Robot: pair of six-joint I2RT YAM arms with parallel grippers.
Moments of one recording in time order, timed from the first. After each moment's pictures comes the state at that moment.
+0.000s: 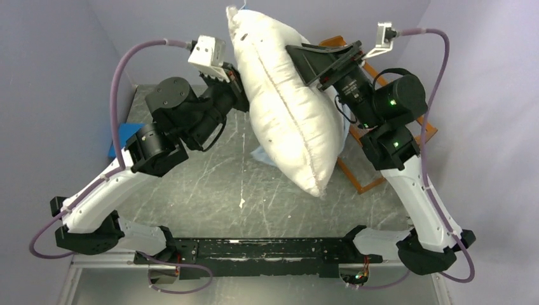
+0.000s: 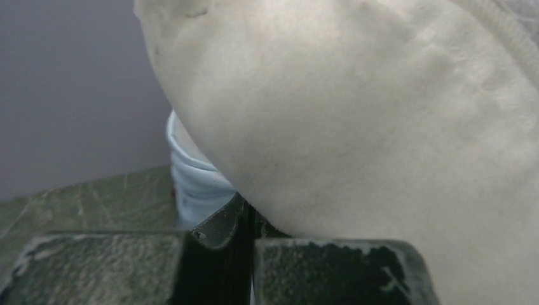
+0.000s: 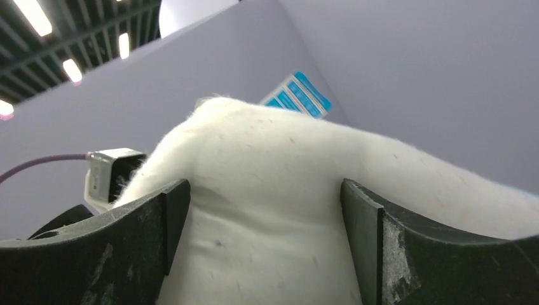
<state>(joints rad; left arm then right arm) -1.08 1.36 1.88 -0.31 -0.46 -0.25 0.62 1.20 1.65 0.02 -0.13 0.73</state>
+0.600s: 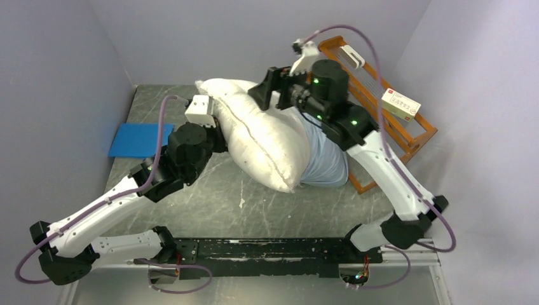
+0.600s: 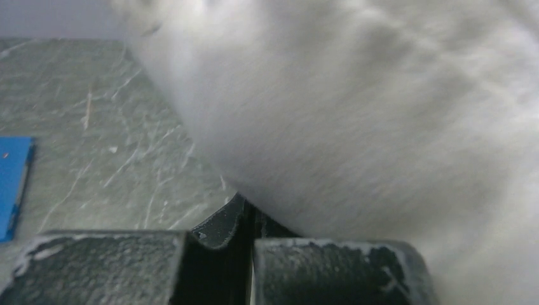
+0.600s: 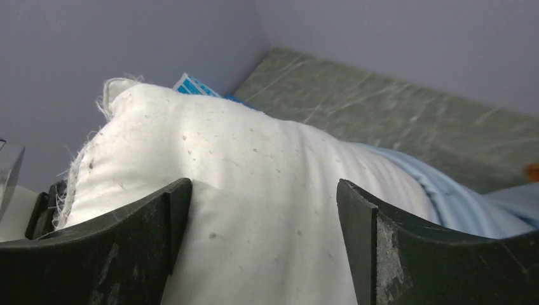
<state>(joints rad) -0.95 1.02 1.15 -0.40 -0.66 -0.41 0.72 1.46 1.75 -0.44 -0.08 0.36</state>
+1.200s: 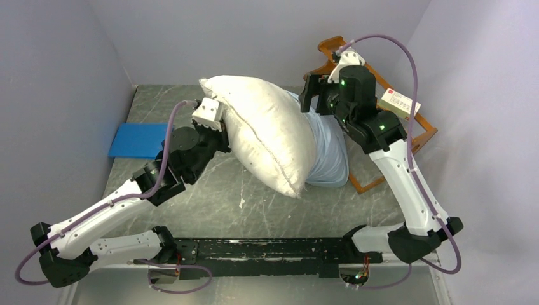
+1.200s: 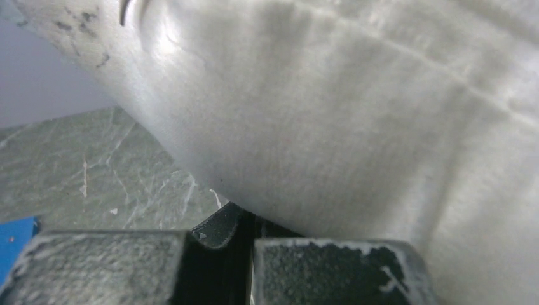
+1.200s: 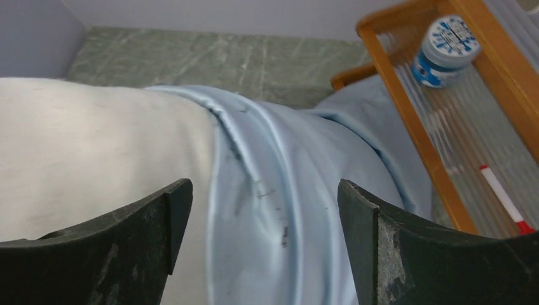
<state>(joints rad) -0.95 0.99 1.08 -0.15 -0.53 -0.17 0.56 1.29 1.69 -0.73 0.22 0.25</state>
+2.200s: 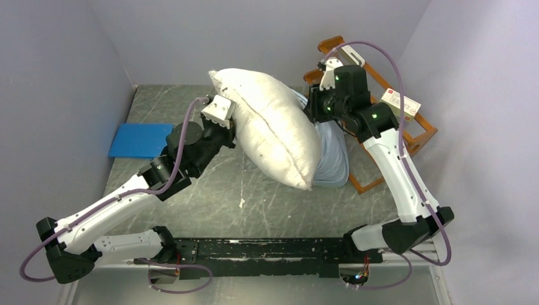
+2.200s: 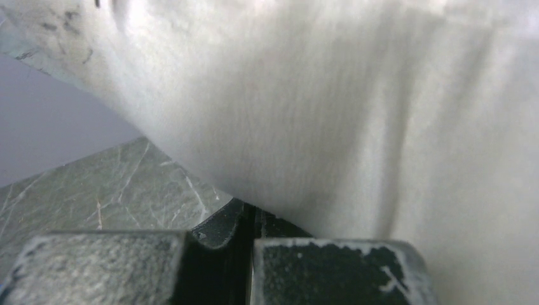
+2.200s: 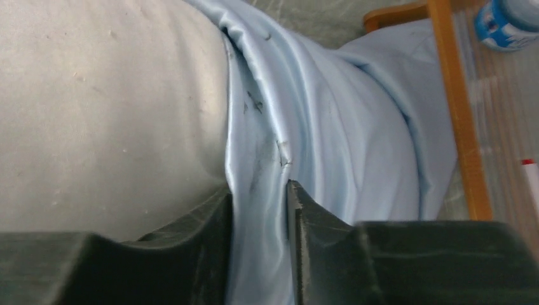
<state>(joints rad) -0.93 1.04 1.10 -0.06 -0.44 0.00 0.41 1.36 1.64 -0.85 -0.11 0.11</state>
